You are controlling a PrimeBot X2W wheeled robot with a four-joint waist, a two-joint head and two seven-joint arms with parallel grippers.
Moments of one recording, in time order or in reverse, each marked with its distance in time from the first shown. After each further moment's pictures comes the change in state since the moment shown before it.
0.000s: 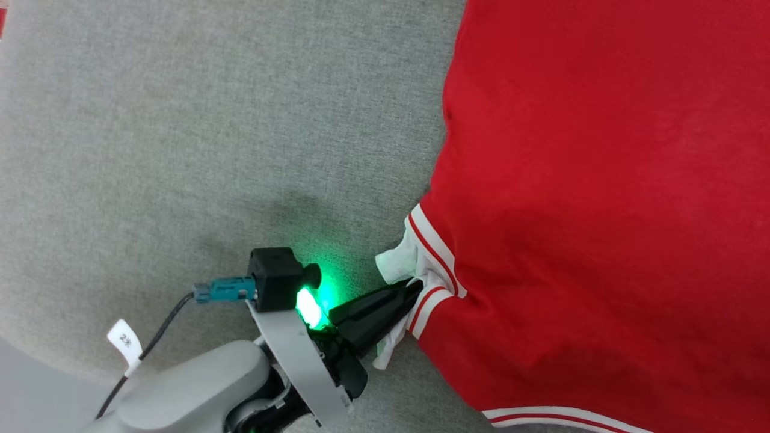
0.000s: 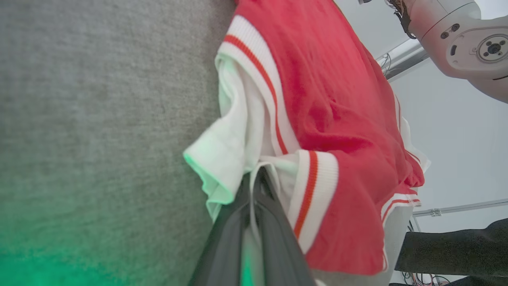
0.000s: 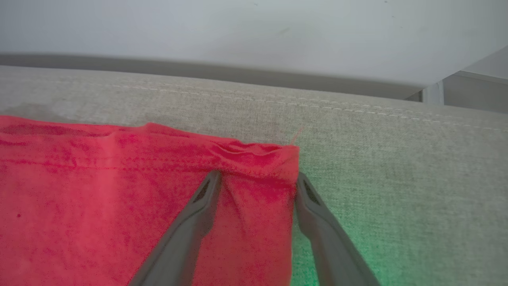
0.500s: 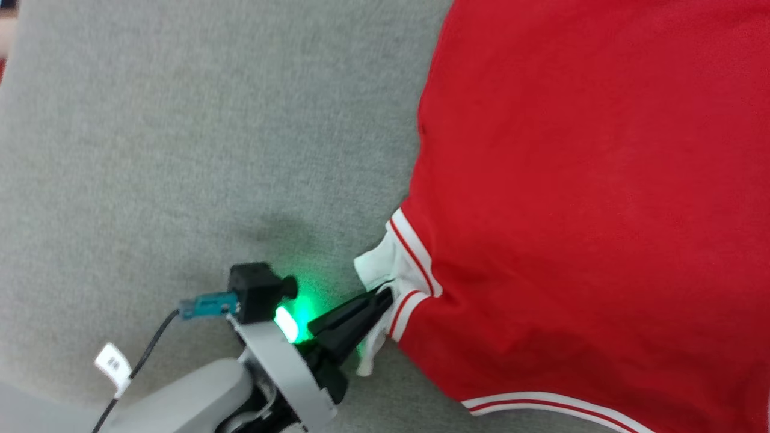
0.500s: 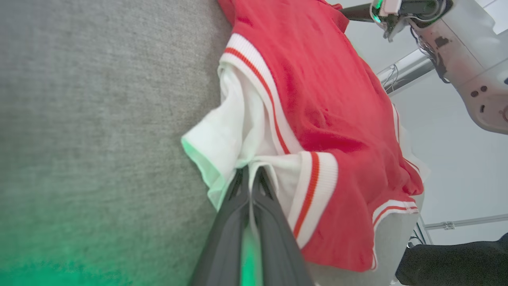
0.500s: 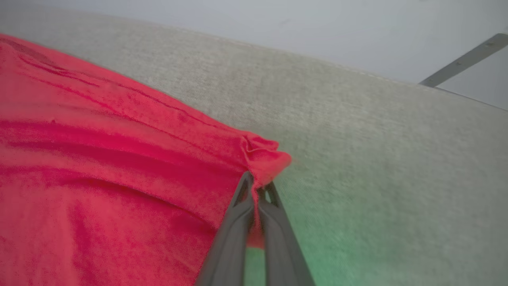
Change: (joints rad) left arm 0.105 -0.001 0.088 0.051 0.016 0.004 0.012; right arm 0.291 -0.121 0.178 -0.213 0.254 0.001 -0.105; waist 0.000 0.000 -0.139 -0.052
